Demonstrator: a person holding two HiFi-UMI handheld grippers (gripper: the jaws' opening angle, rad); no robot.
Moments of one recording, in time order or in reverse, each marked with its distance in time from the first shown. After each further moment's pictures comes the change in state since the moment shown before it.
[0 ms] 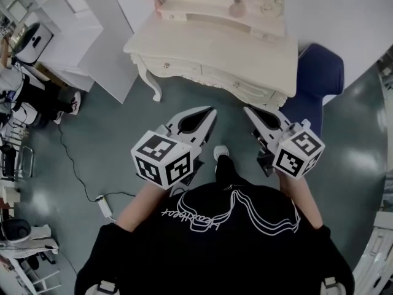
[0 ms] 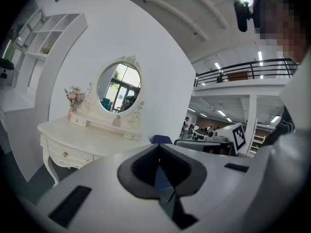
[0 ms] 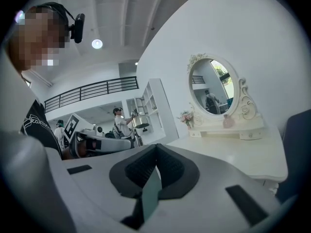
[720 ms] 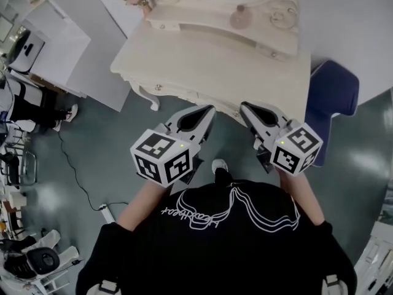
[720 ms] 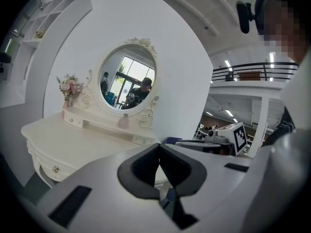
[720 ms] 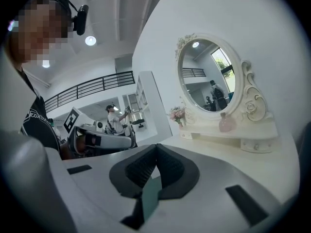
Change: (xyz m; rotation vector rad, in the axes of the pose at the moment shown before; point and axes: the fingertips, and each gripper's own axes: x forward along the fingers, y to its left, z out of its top) left arm 0.160 0.131 0.044 -0.049 0.055 0.036; right arm 0.116 -0.175 0.031 0.001 0.071 0.020
